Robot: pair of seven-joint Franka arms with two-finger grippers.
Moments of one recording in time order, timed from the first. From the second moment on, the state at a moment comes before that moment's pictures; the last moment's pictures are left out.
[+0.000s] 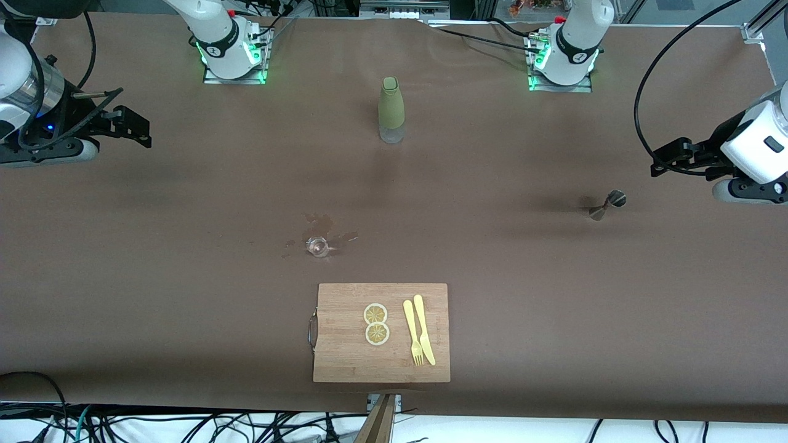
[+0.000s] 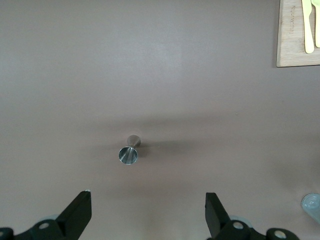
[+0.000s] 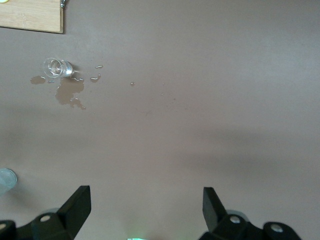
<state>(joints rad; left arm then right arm) -0.01 0.18 -0.04 -1.38 -0.01 1.45 -0.02 0.06 -0.01 0.03 -1.67 0.00 1.58 -0.02</state>
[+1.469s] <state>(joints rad) 0.18 0.24 -0.01 -1.39 -0.17 1.45 0.49 0.06 0.06 0.03 -1.67 0.01 1.57 -0.08</state>
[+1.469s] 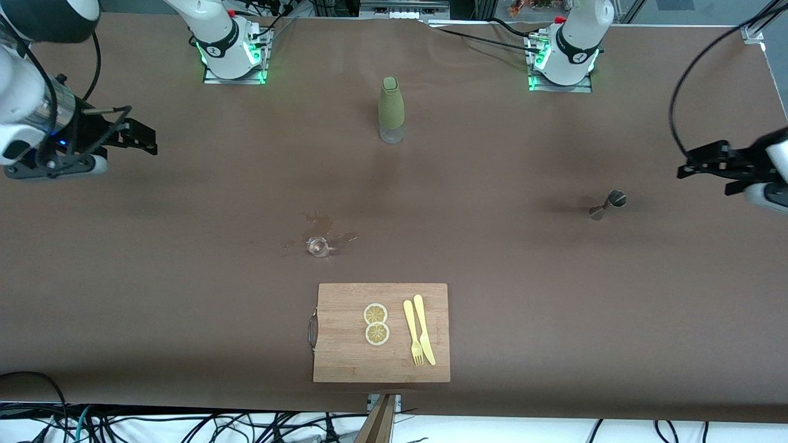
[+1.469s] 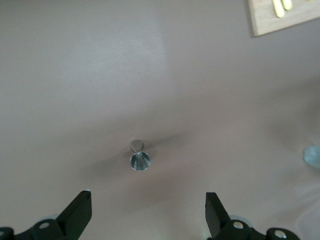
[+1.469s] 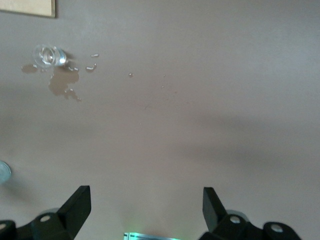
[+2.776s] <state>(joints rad) 0.32 0.70 0.35 -1.72 -0.90 1.33 2.36 -0.04 0.62 0.02 -1.68 0.87 1.79 -1.68</state>
